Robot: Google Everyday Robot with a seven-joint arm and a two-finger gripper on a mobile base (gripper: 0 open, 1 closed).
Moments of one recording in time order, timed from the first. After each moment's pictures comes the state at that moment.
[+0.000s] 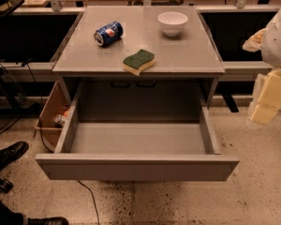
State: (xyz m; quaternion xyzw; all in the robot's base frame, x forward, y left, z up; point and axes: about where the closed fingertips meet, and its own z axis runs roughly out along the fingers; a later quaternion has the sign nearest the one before) arm 0.440 -0.214 0.976 -0.60 0.78 -0.03 0.16
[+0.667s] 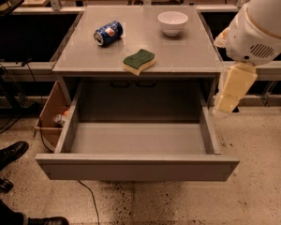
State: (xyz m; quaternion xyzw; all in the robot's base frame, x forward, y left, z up) arm 0.477 -0.175 0.965 -0.62 0.76 -0.02 0.18
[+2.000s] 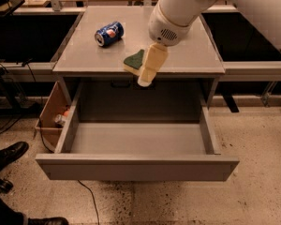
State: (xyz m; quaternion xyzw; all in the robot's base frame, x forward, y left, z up) arm 0.601 -0.022 0.946 -0.64 0.72 0.03 0.26
